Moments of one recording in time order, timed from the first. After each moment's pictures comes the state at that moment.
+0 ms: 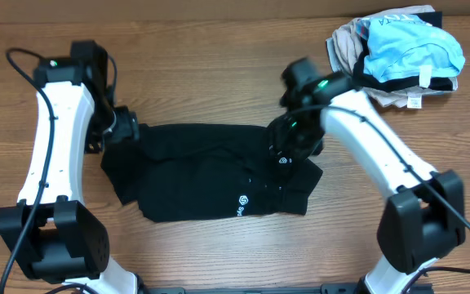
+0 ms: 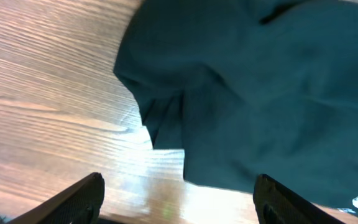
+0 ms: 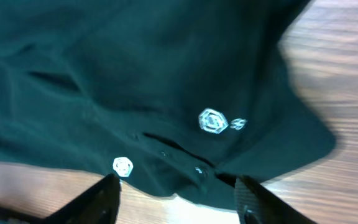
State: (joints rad) left arm 0.08 1.78 1.62 -1.44 -0.06 -0.21; right arm 0.42 1.85 1.50 -1.18 -0.24 0.40
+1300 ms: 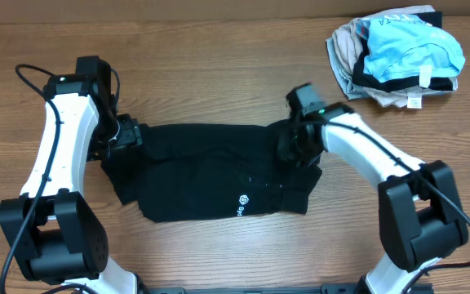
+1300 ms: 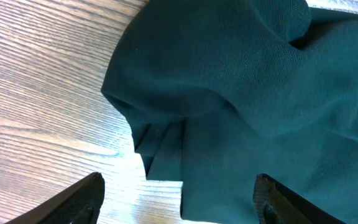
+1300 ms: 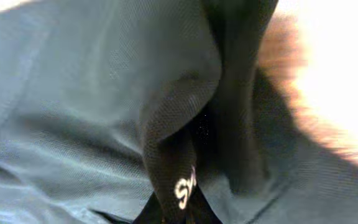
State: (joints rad) left arm 0.09 1.78 1.48 -1.27 -0.06 -0.23; right arm 0.35 1.85 1.26 -0.81 -0.24 0.57
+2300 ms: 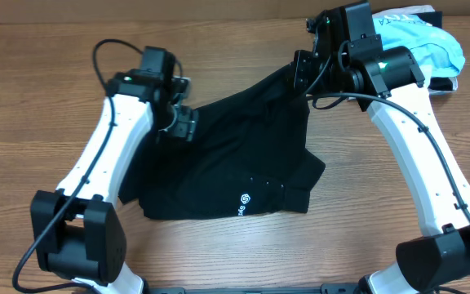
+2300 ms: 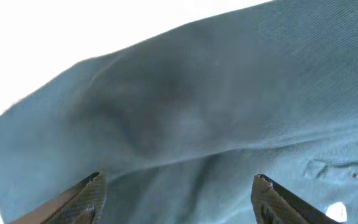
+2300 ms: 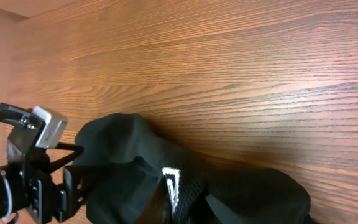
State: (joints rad) left arm -0.22 1.78 1.48 -1.02 0.05 0.00; right arm 0.29 1.73 1.80 -1.00 -0.31 0.43
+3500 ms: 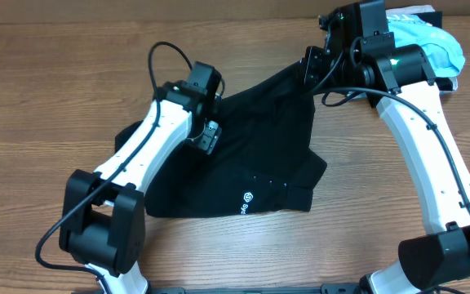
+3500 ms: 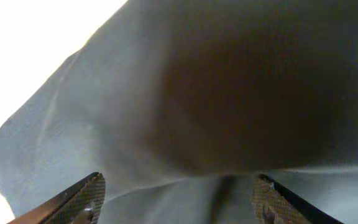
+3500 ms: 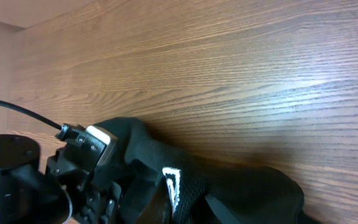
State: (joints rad) left arm -0.38 1.87 1.42 -0.95 -0.20 0.03; right arm 0.24 1.73 1.80 -1.01 -0.33 0.42
